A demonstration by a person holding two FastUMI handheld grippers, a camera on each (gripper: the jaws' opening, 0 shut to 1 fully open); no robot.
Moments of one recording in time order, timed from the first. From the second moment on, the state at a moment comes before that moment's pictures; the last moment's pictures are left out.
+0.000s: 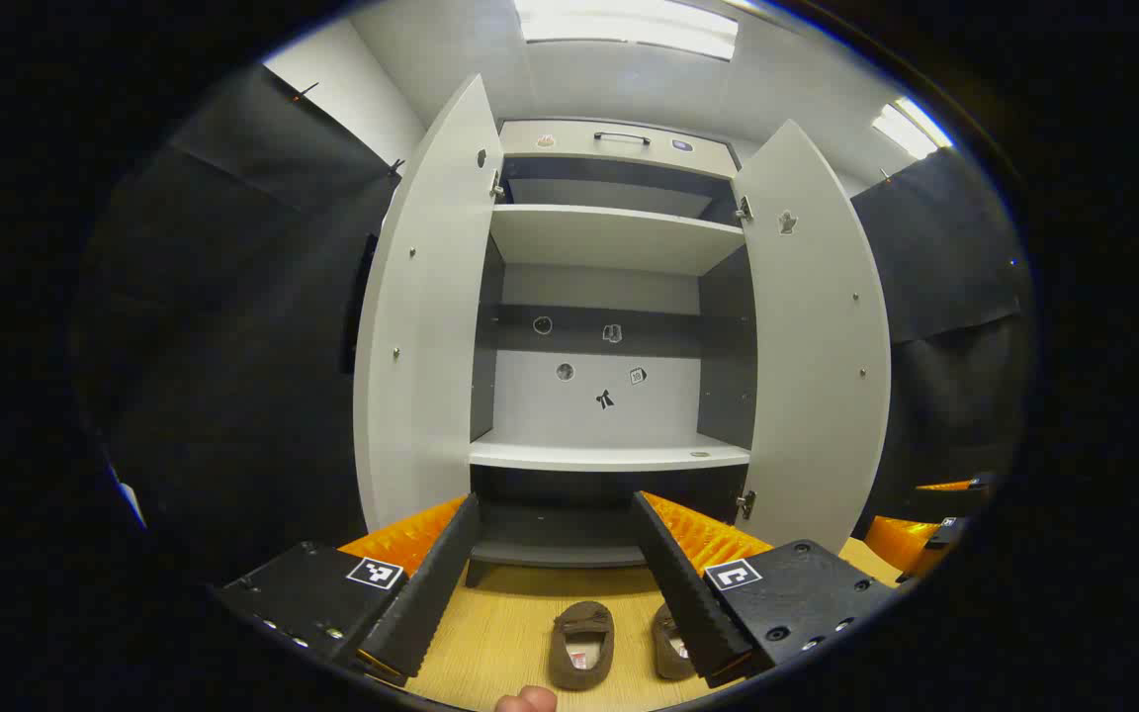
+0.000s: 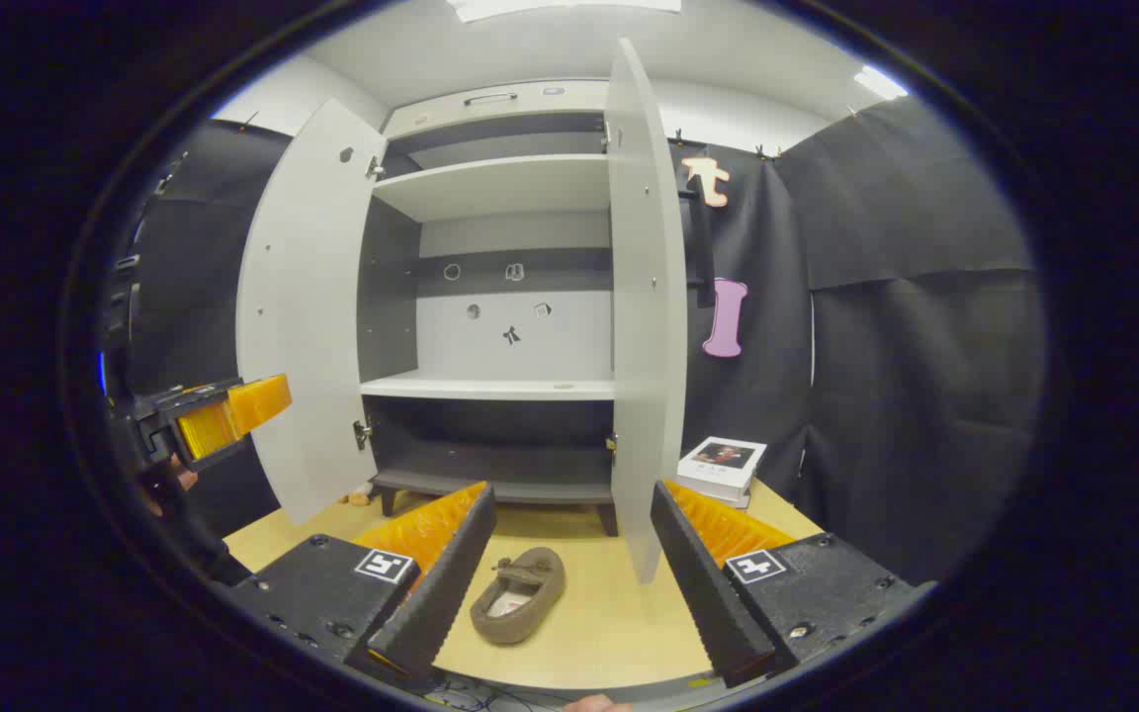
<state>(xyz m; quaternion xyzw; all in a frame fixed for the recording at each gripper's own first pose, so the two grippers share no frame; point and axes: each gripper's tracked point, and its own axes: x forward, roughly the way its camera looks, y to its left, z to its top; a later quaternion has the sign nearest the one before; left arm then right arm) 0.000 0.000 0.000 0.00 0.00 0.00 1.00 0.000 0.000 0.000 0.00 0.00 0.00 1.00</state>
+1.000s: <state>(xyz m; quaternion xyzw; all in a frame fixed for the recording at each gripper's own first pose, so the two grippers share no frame) 0.008 -0.015 -0.012 0.00 0.02 -0.02 1.00 0.023 0.029 0.007 -0.02 0.00 0.03 1.00</state>
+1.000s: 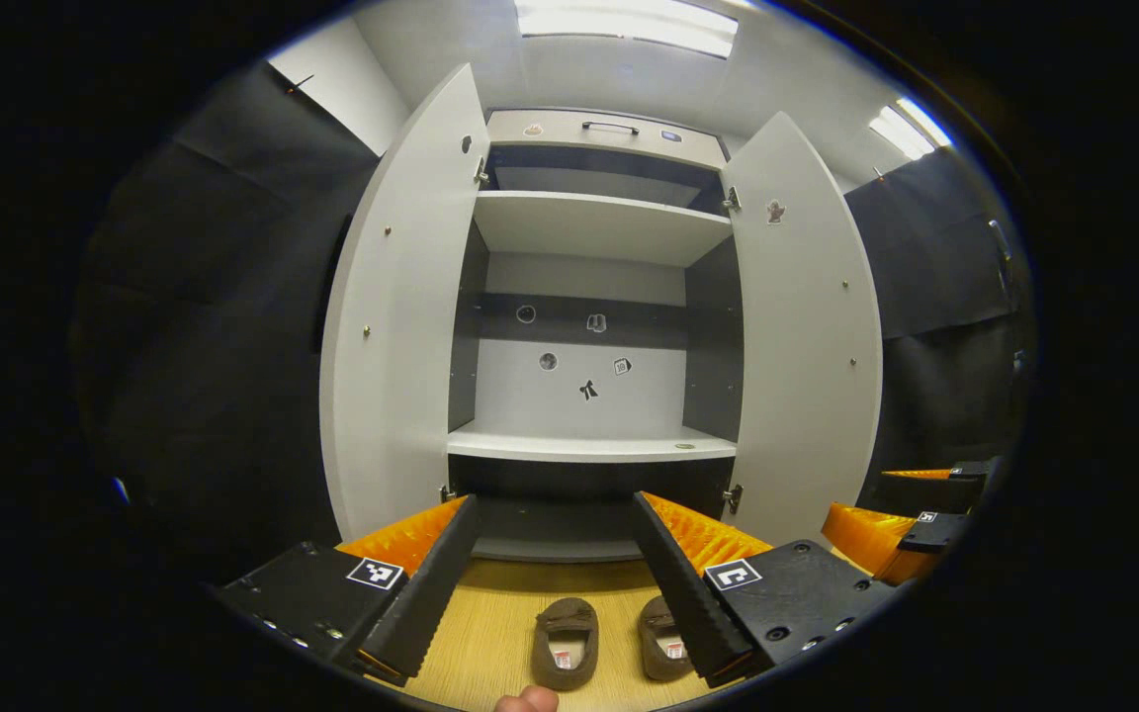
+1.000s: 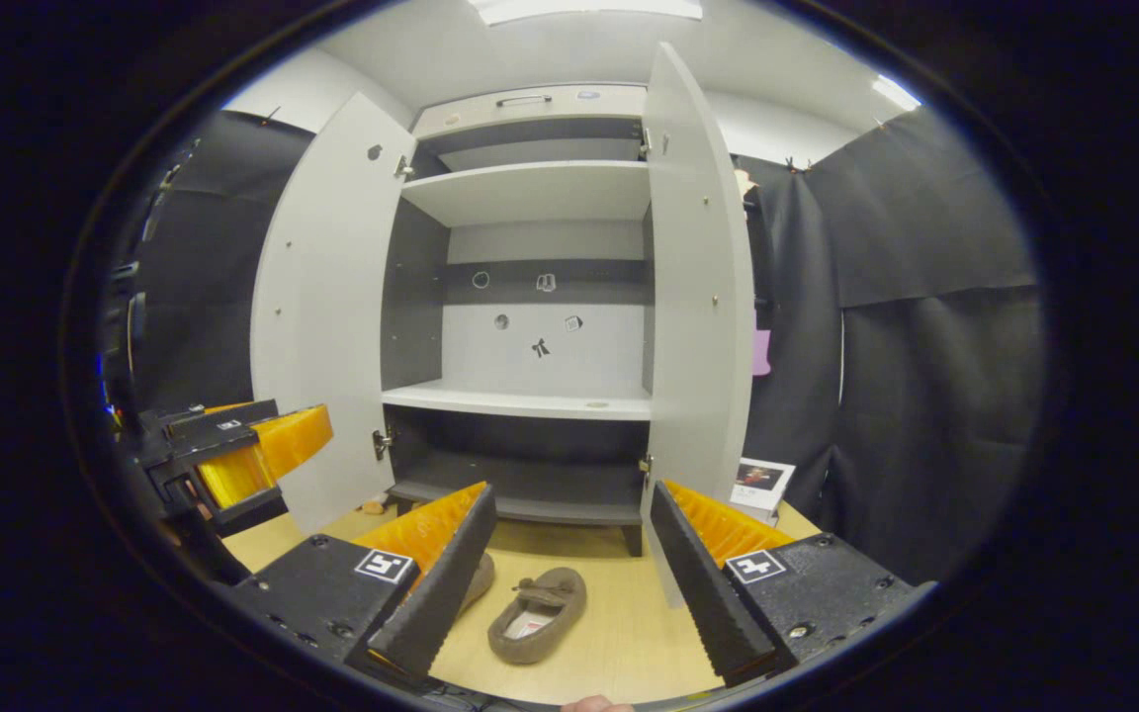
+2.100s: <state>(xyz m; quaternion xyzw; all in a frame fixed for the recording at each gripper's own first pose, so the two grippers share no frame) -0.019 0.018 -0.008 0.00 0.01 0.01 1.00 0.117 0.106 -0.193 -0.08 0.23 0.11 0.96</state>
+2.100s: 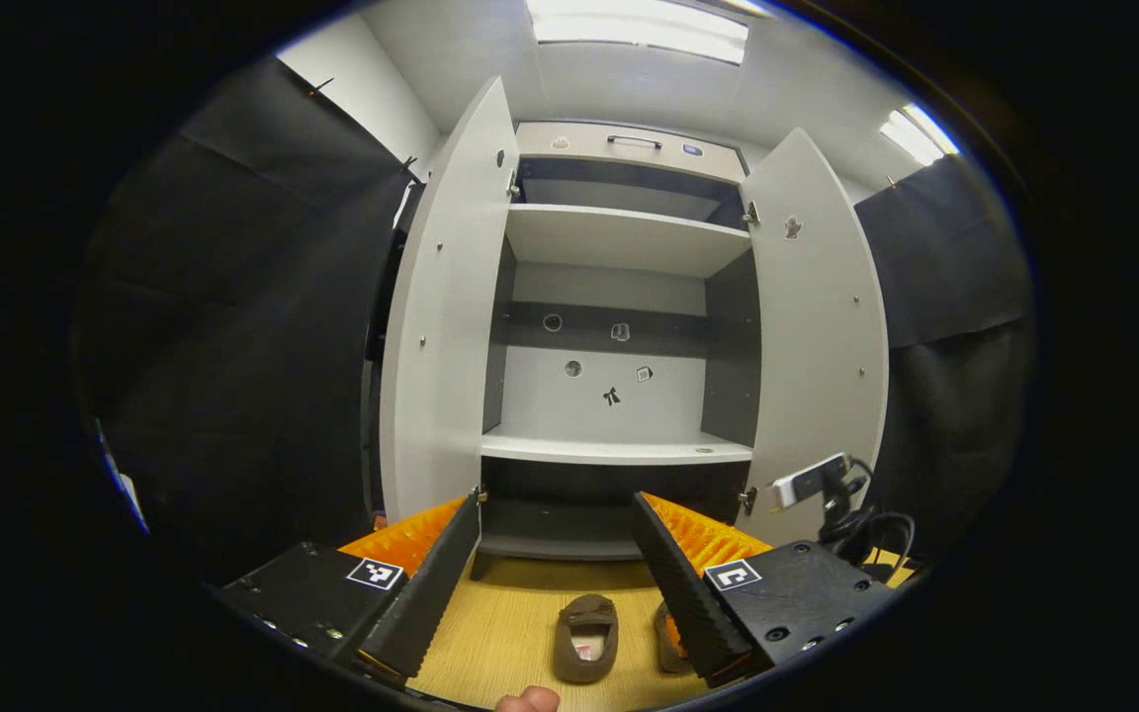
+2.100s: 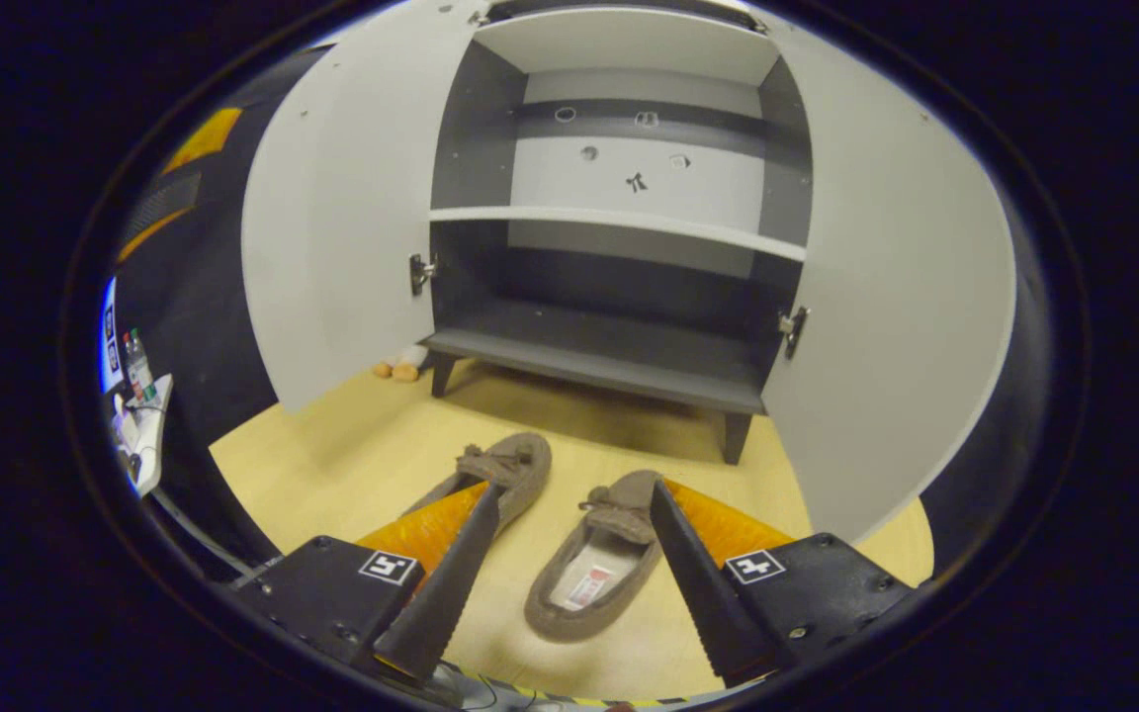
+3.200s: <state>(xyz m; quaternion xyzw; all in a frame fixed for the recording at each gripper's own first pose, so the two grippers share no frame) -0.025 0.041 -0.016 0.00 0.03 0.03 1.00 0.171 0.102 -0.301 -0.09 0.34 0.08 0.93</state>
